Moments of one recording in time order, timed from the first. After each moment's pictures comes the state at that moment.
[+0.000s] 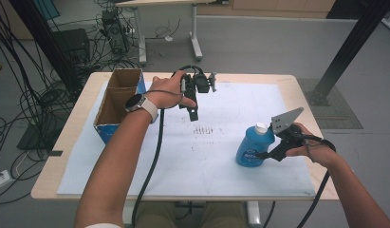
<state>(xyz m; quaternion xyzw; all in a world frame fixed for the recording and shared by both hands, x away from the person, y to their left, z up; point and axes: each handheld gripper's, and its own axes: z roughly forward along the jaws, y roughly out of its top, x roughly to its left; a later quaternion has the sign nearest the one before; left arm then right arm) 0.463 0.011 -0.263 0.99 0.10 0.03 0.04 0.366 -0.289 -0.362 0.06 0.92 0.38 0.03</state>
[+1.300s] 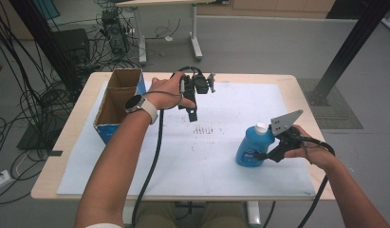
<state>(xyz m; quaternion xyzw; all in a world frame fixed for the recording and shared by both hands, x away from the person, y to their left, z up) 0.463 0.013 -0.268 0.99 0.10 0.03 0.04 0.367 -0.290 -0.372 0.06 0.91 0.40 0.02</state>
